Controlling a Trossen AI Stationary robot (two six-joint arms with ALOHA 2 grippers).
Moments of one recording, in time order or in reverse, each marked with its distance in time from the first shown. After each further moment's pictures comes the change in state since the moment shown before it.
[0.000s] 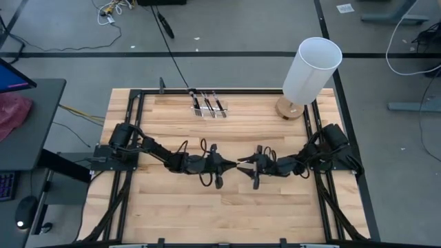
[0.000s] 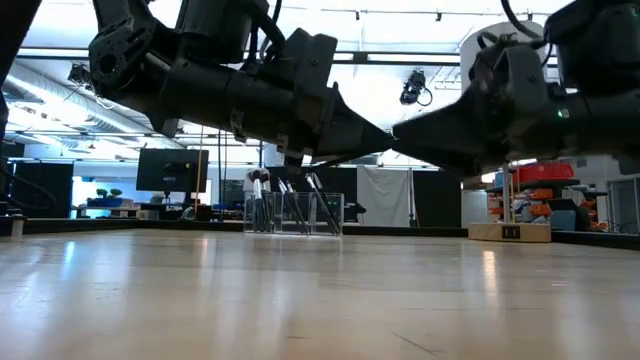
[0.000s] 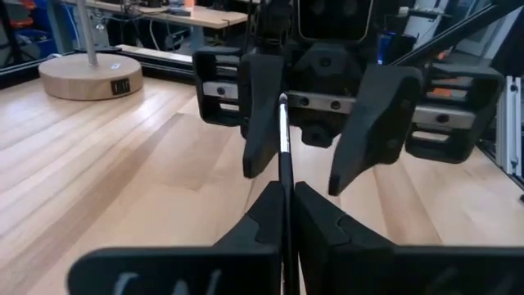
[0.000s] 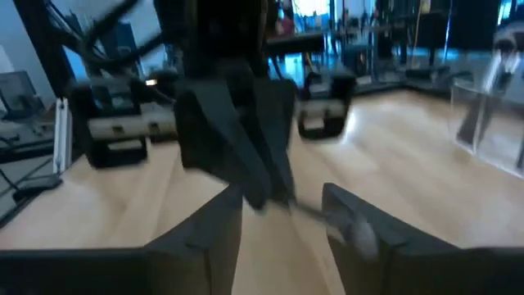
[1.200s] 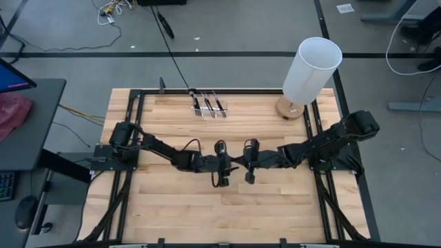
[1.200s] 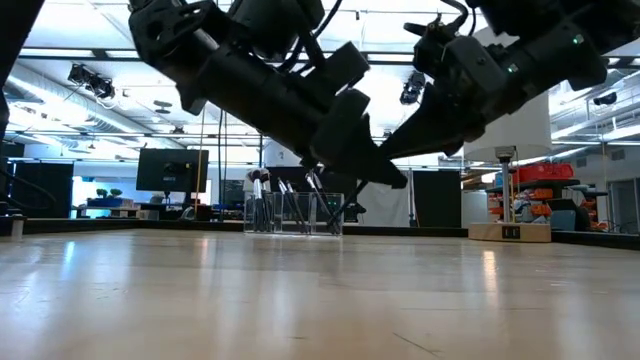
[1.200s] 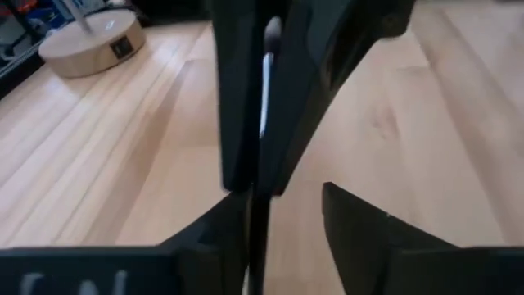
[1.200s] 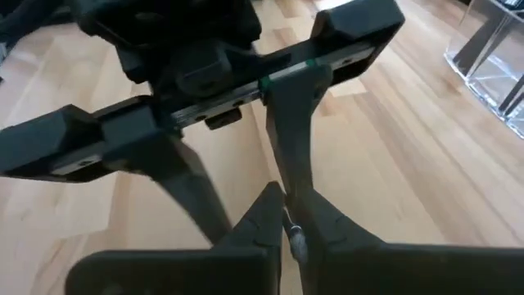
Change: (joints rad) left arm 0.032 -0.002 0.190 -0.490 -0.005 0.189; right arm -0.111 -0.402 0.270 -1.174 -0.158 0.117
